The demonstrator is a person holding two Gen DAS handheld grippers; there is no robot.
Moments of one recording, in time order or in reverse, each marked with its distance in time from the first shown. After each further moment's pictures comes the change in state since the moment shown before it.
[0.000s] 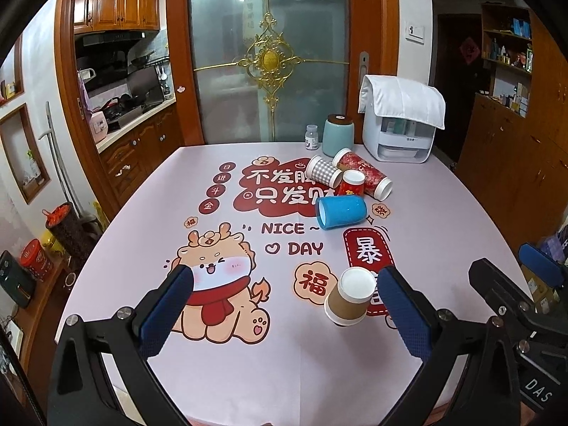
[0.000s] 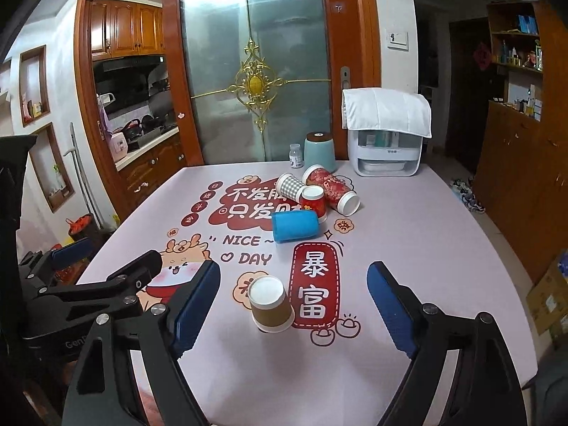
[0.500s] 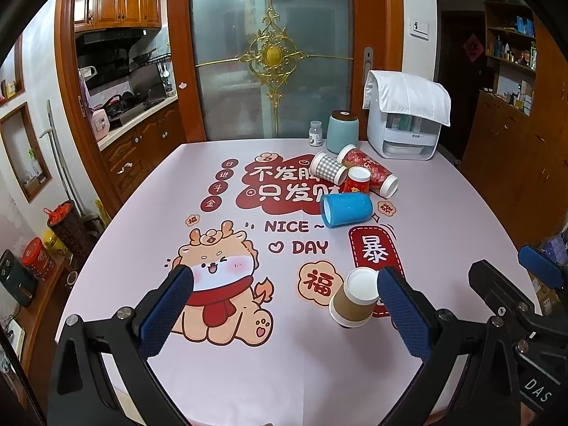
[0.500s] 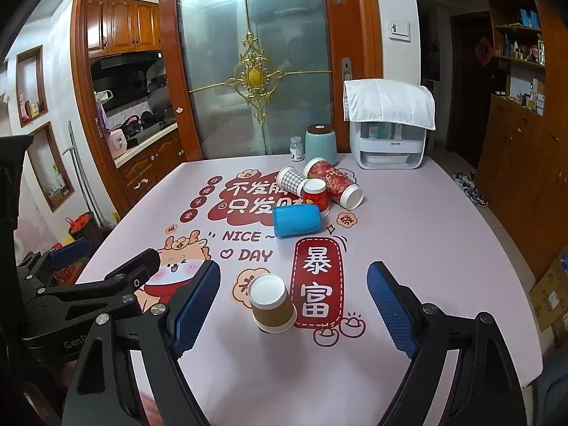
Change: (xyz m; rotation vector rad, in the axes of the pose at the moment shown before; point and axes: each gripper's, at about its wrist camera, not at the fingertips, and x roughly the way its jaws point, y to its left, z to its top) left arm 0.014 0.001 0.000 0.000 0.013 0.013; right arm 0.028 0.001 0.001 0.009 0.028 0.006
